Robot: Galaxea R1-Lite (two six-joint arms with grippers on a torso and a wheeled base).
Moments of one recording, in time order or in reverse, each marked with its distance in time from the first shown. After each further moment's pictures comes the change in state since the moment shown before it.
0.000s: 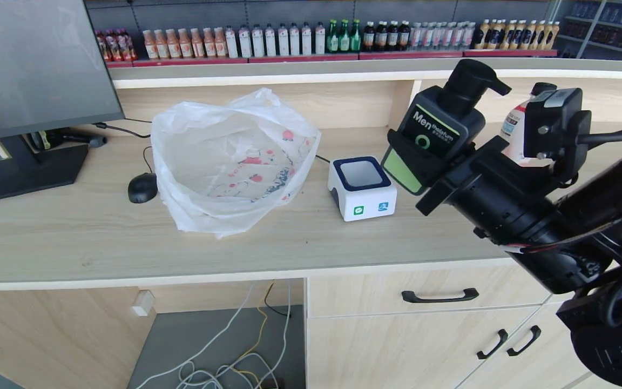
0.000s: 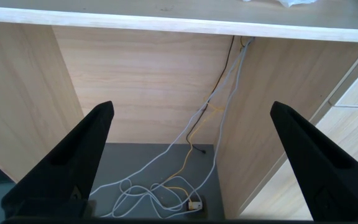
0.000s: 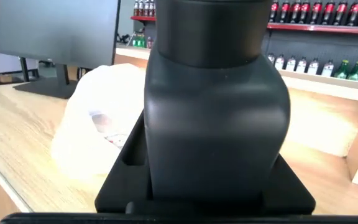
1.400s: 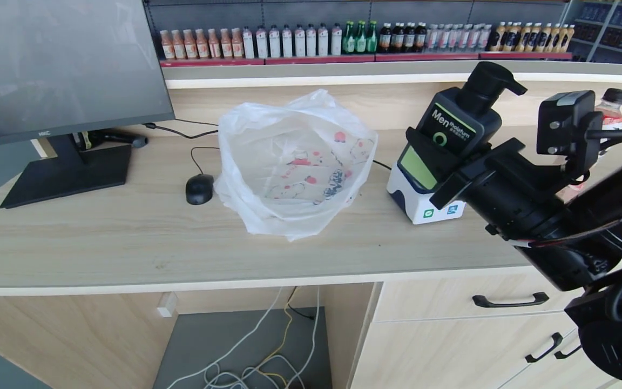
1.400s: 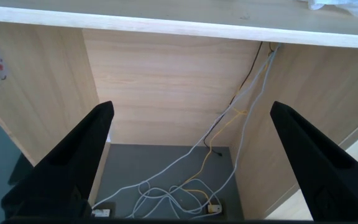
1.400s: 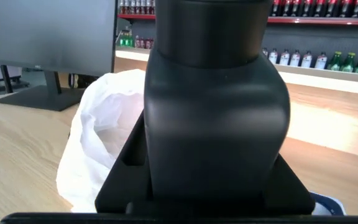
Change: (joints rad) left arm 0.001 0.000 0.000 0.002 0.000 -0.009; right arm -0.053 -0.011 0.026 -0.013 -0.044 0.030
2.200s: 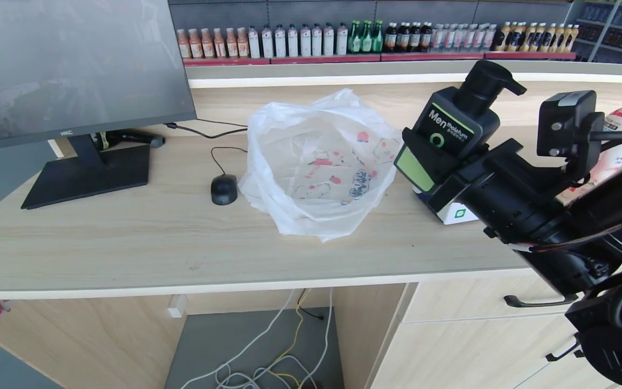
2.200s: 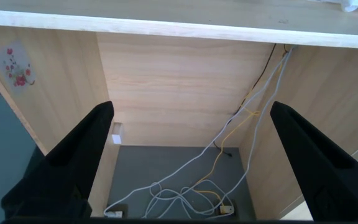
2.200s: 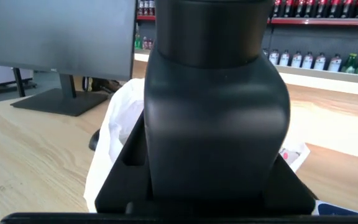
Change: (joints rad) left arm 0.000 0.000 0.000 -0.002 0.000 0.008; right arm 0.023 -0.002 0.004 -0.005 -0.001 0.000
